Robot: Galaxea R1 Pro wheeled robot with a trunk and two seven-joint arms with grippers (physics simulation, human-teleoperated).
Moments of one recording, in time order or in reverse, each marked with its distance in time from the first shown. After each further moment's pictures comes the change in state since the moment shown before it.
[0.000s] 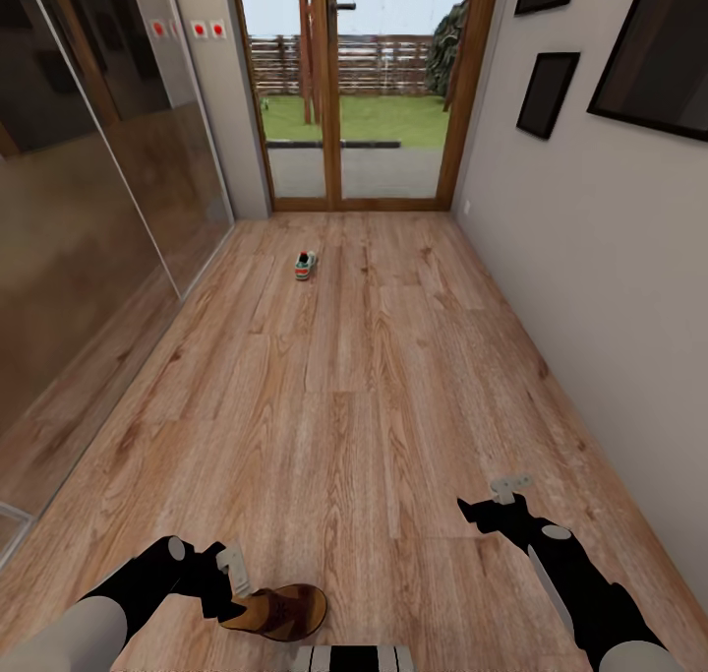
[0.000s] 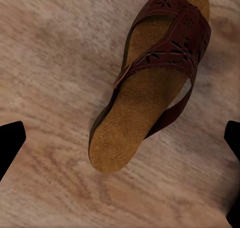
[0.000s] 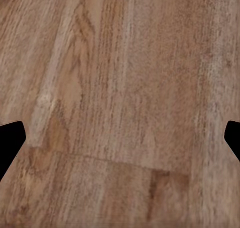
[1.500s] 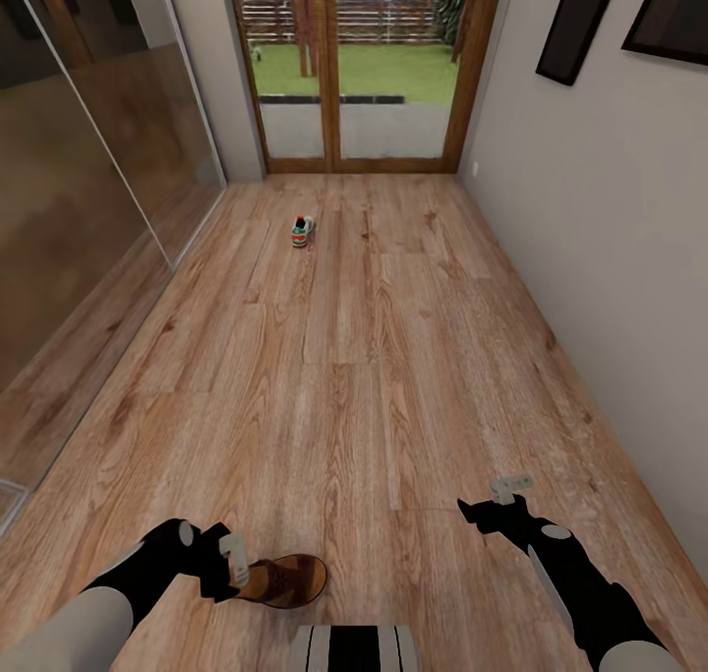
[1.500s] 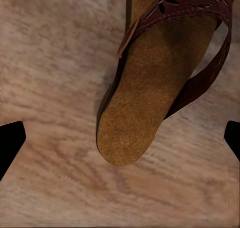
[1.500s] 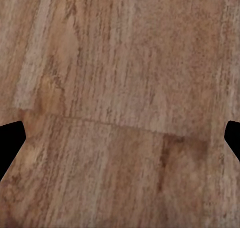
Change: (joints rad) left arm 0.000 -0.010 0.000 -0.112 -0.172 0.040 -0.001; right arm 0.000 0.000 0.001 -0.001 0.000 0.009 0.000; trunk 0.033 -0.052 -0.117
